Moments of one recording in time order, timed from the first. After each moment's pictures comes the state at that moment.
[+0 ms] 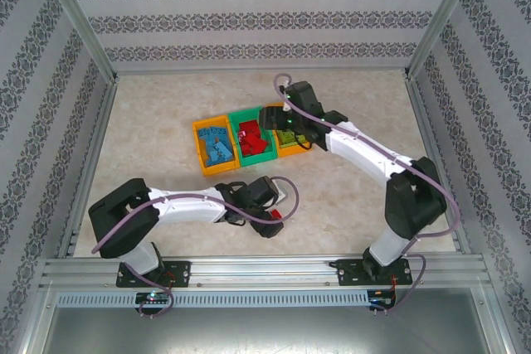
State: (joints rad) left arm -1.02 1.62 0.84 -0.31 0.02 -0.20; right arm 0.53 1.65 1.28 -0.33 -0.07 0.48
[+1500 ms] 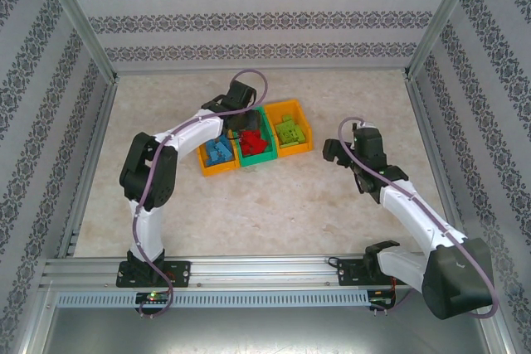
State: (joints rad) left arm -0.47 2.00 1.56 -0.46 -0.04 -0.47; right arm 0.22 1.09 0.63 -0.23 0.10 0.38
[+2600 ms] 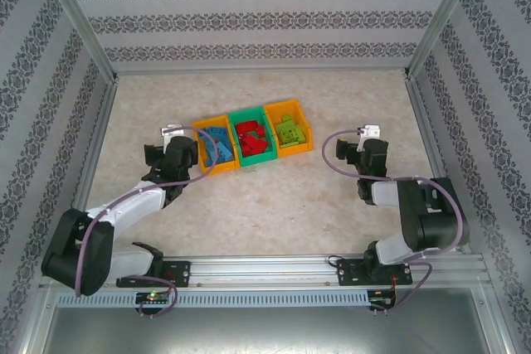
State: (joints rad) left arm -0.32 1.27 0.54 0.13 -0.68 -0.12; right arm 0.03 1.51 0.38 0.70 0.12 0.05
